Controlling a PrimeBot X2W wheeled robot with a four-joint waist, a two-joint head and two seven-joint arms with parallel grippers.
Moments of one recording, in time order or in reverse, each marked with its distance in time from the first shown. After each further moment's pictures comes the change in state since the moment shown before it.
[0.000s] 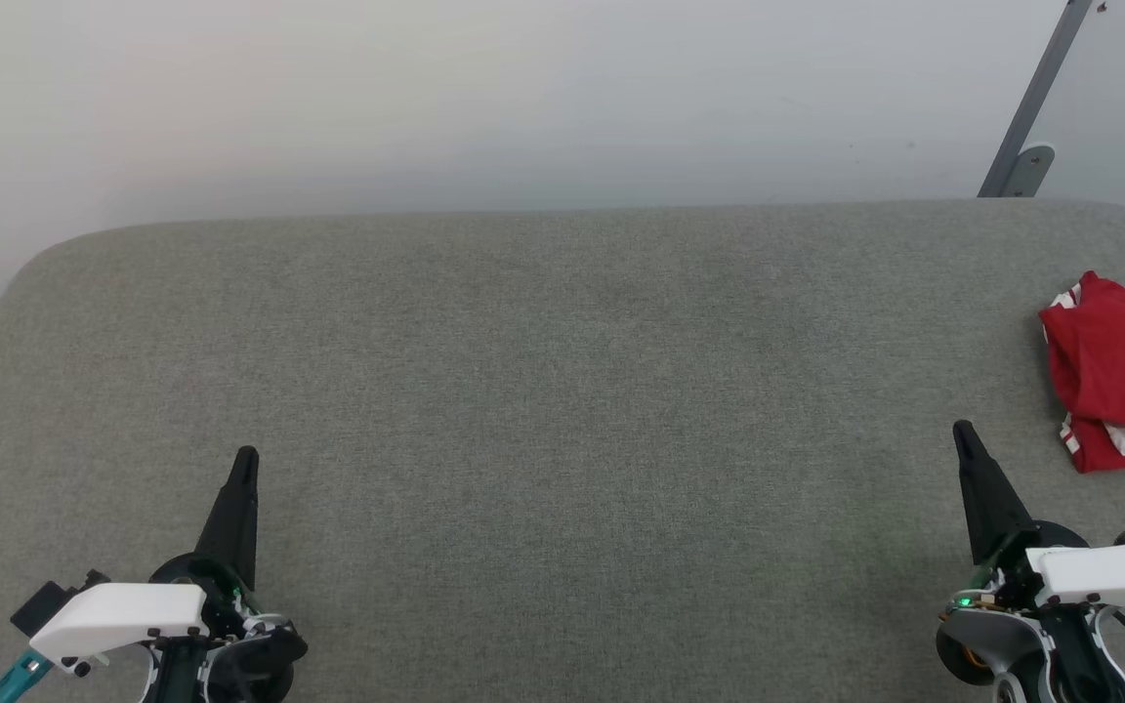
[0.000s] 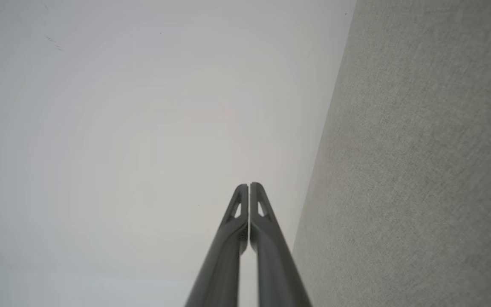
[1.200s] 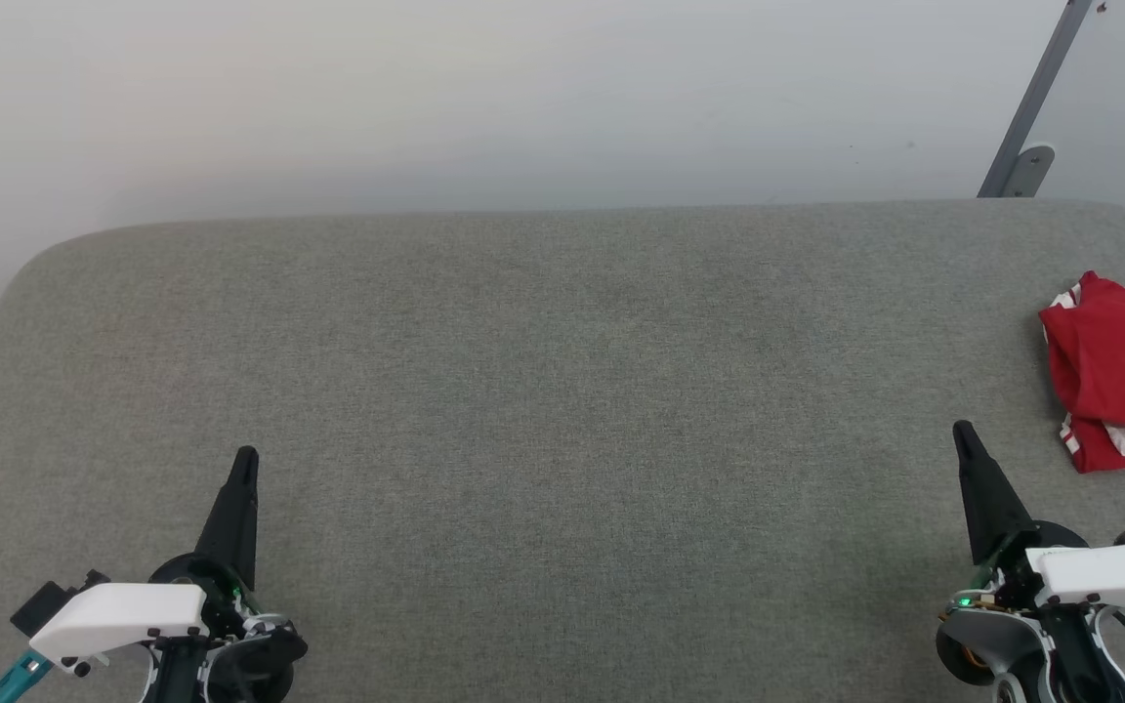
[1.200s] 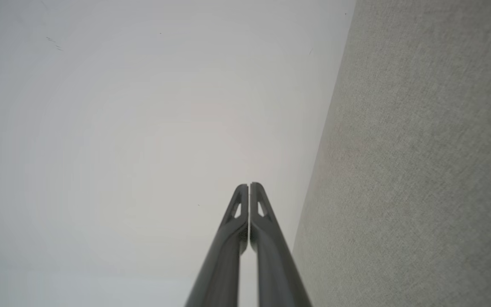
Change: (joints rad) left arm 0.000 0.000 0.000 0.000 0.000 0.000 0.000; right arm 0.000 0.000 0.000 0.000 0.000 0.000 0.000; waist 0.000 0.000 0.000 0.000
